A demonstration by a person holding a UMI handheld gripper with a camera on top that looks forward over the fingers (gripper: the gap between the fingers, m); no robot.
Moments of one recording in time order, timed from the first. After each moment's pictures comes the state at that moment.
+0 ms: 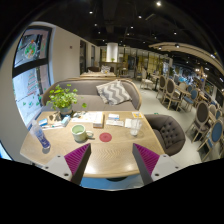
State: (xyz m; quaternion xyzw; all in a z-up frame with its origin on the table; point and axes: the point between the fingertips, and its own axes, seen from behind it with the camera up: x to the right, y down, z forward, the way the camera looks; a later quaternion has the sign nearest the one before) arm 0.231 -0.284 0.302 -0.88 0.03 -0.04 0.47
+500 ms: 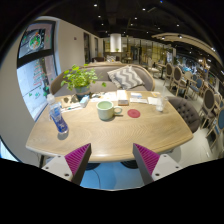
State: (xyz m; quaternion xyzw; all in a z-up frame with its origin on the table) arm 0.055 -0.320 0.167 -0.90 0.03 0.00 0.43
